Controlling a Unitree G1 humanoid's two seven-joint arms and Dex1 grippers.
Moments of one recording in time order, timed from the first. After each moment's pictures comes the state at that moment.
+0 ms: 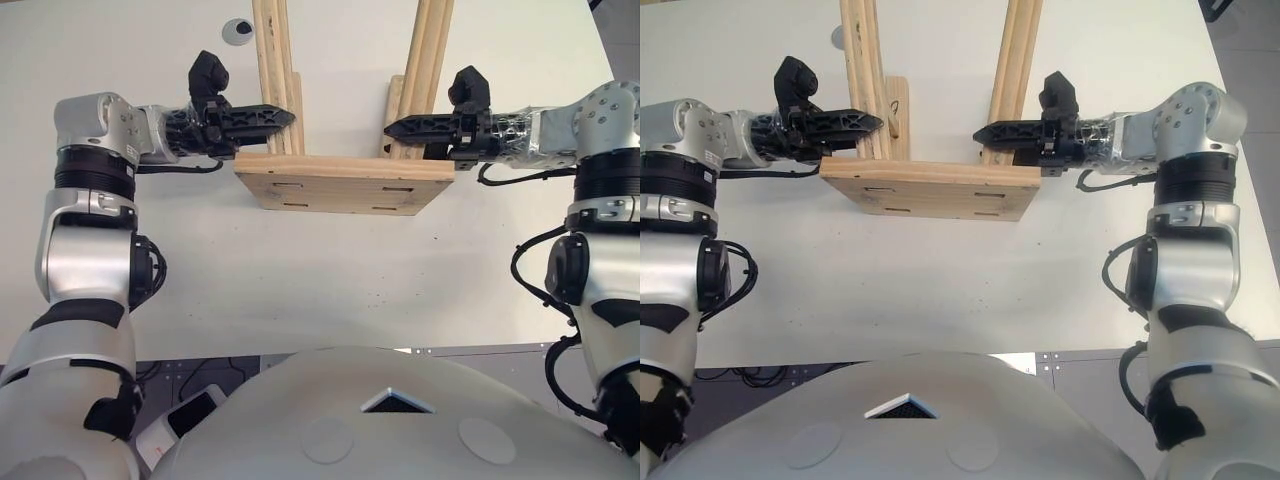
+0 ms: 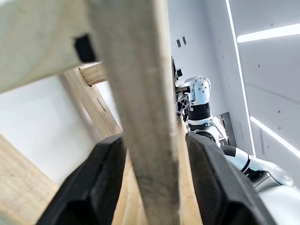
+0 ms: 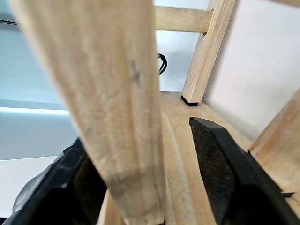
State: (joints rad) left arm -0.78 0.54 -0.14 0.85 -0.63 1.13 -1.51; right arm -0.76 -0.49 -0.01 0.64 0.79 1.51 0.97
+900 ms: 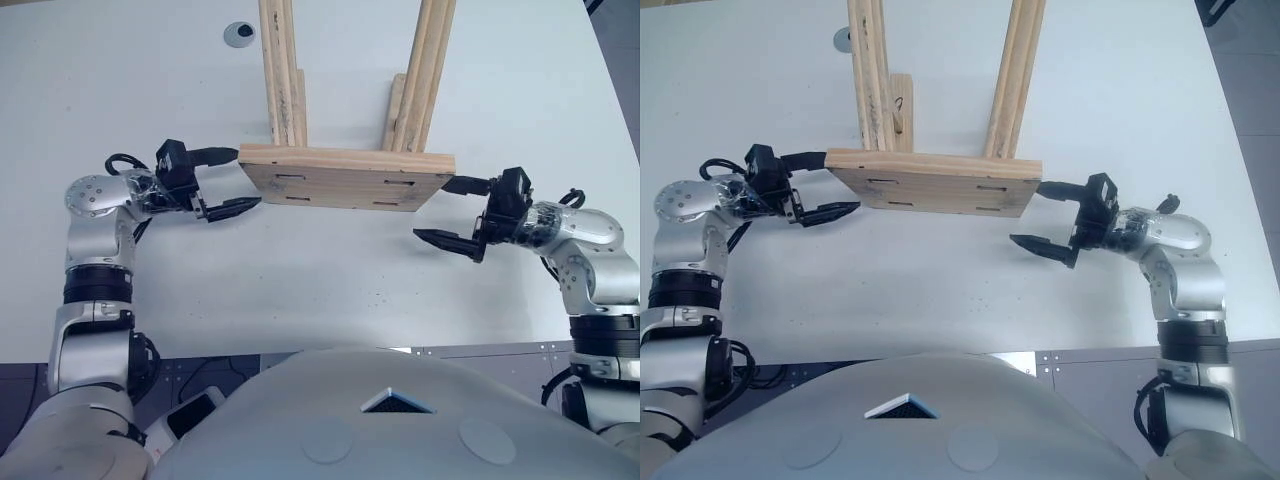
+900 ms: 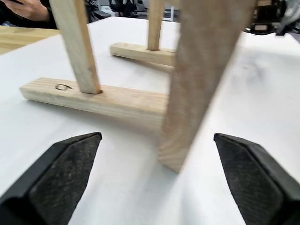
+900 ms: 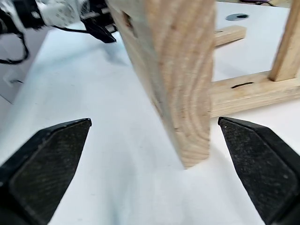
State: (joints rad) left arm -0.23 0.57 0.02 0.51 -0.31 -0.14 -1.34; right arm 0.03 -0.59 0.00 0.01 0.38 0.19 1.21
